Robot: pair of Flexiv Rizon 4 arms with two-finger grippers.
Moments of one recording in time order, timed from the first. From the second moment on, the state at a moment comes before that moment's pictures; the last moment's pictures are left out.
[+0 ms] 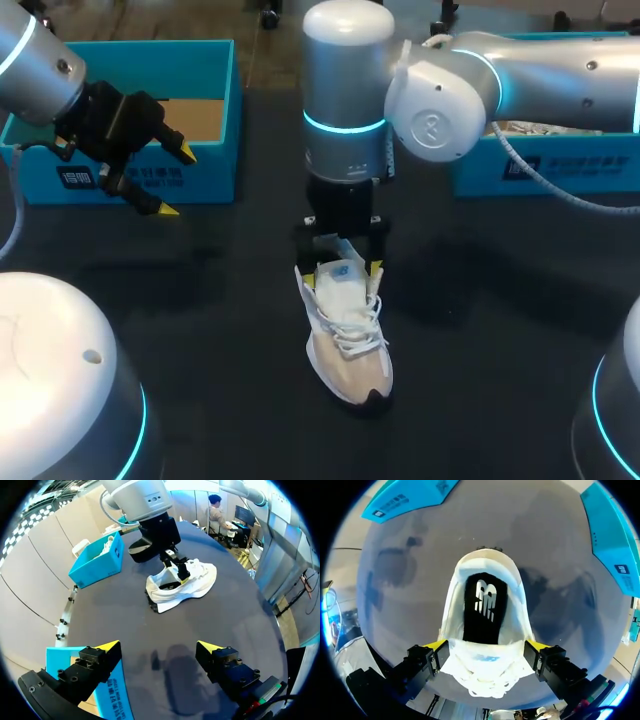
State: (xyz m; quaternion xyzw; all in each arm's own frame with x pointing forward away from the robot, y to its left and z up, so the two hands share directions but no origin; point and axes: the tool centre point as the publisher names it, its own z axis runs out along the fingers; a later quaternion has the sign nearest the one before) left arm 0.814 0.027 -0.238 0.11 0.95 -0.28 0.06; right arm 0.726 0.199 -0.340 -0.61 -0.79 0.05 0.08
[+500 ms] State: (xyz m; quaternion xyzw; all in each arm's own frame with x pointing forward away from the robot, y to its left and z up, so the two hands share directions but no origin) left arm 0.814 0.027 -0.237 0.11 0.95 -0.28 0.06; right arm 0.705 0.208 -0.316 -0.63 -0.77 0.05 0.06
